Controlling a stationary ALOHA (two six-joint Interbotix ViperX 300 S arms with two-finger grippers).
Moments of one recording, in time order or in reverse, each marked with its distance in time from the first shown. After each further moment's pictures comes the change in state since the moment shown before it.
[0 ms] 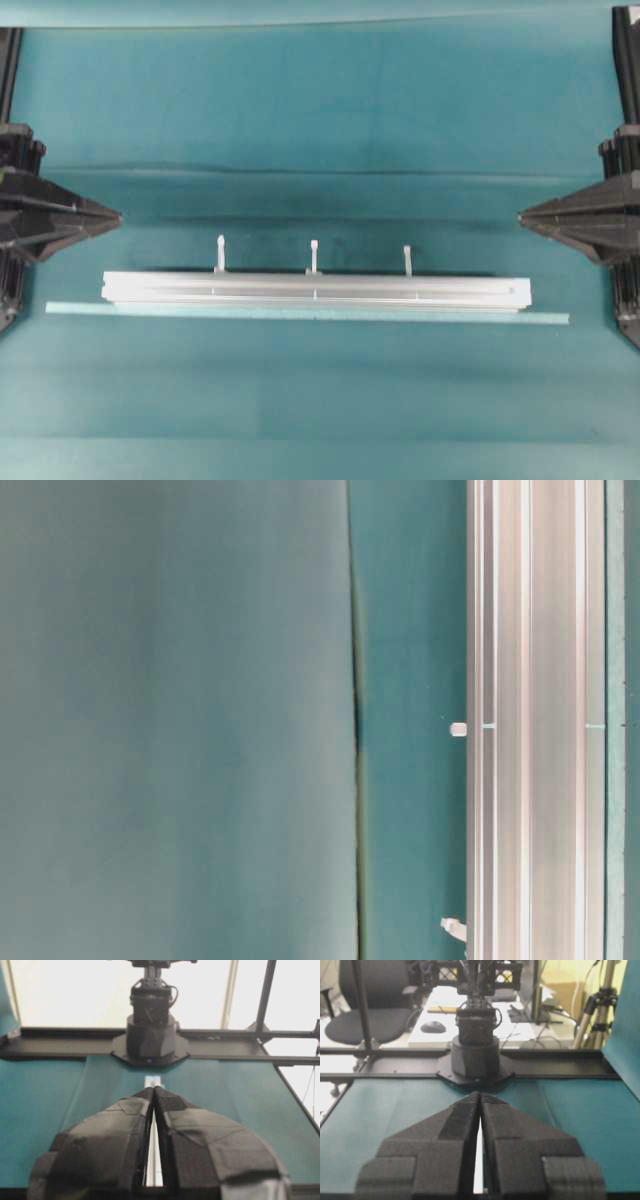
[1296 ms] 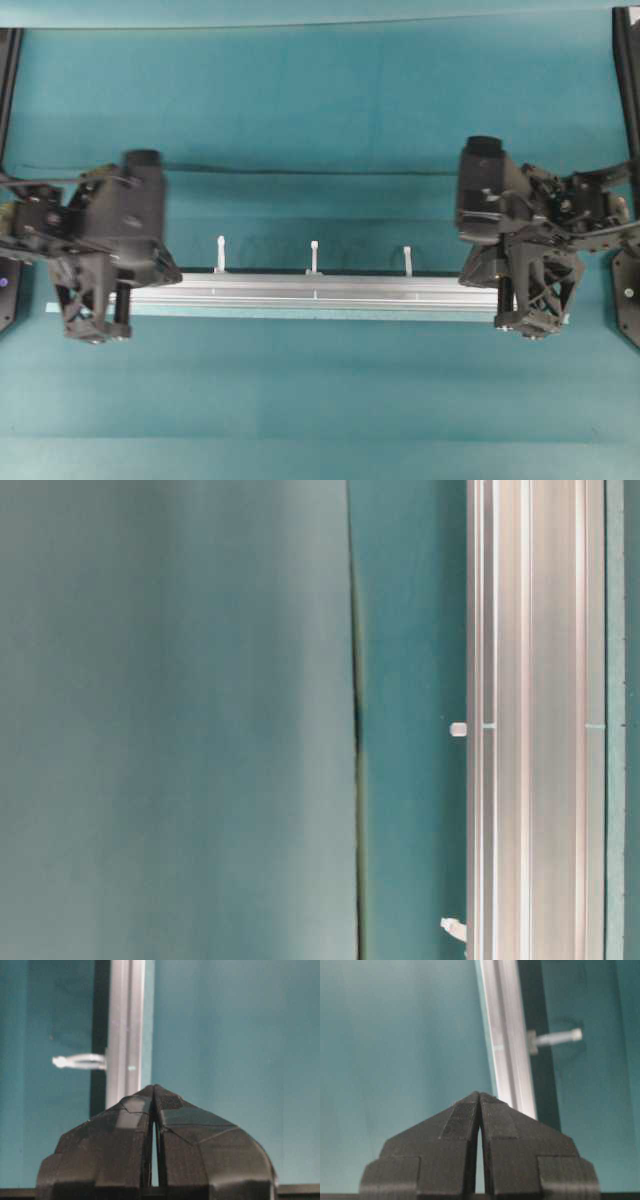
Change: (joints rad) left arm -0.067 0.523 -0.515 0.014 1.046 -0.106; right arm -0.015 0.574 -0.520 0.137 1.155 0.086
